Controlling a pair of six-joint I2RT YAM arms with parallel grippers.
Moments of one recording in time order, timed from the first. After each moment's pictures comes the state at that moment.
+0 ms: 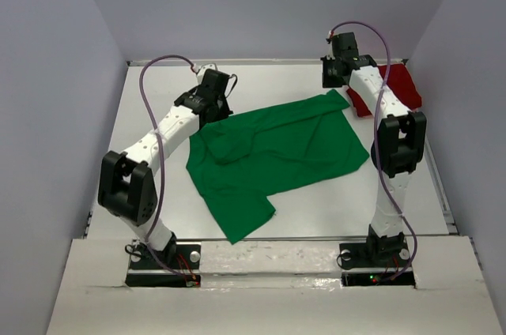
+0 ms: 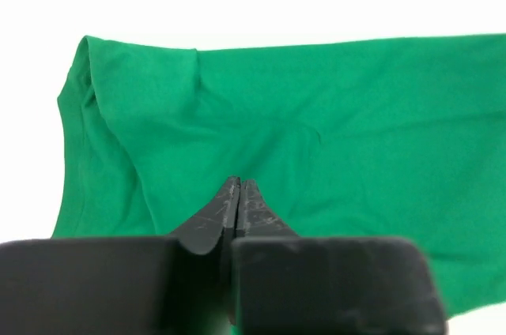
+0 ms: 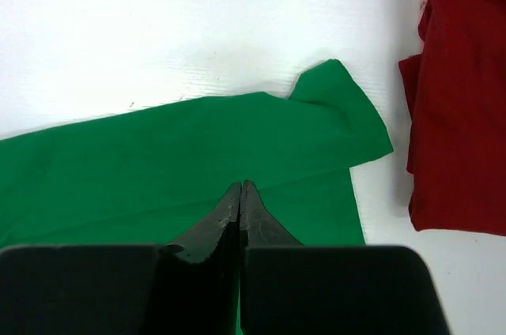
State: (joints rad) left arm -0.49 1.58 1.34 -0.56 -0.30 -0.63; right arm 0.19 2.10 1.96 -0.68 0.09 0.12
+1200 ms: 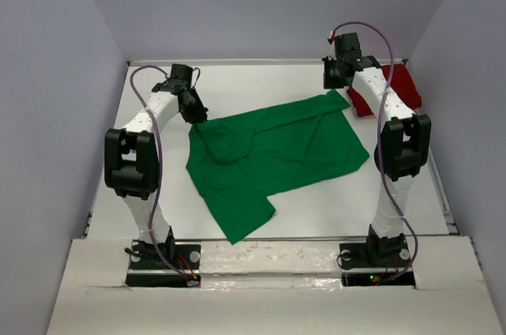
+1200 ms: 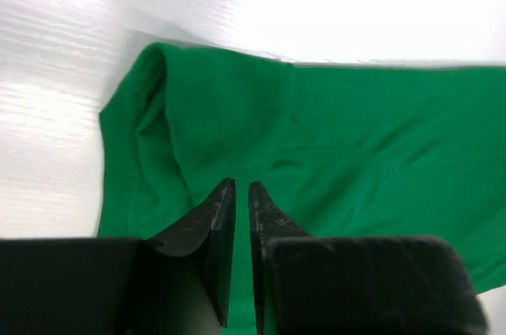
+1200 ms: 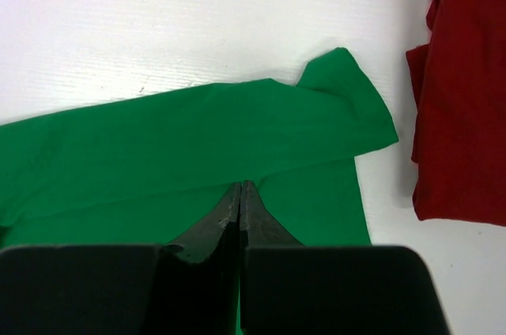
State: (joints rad) left arm -0.16 1.85 1.44 -0.63 0.07 -0.59; right arm 0.19 2.06 1.91 -0.68 0.04 0.12
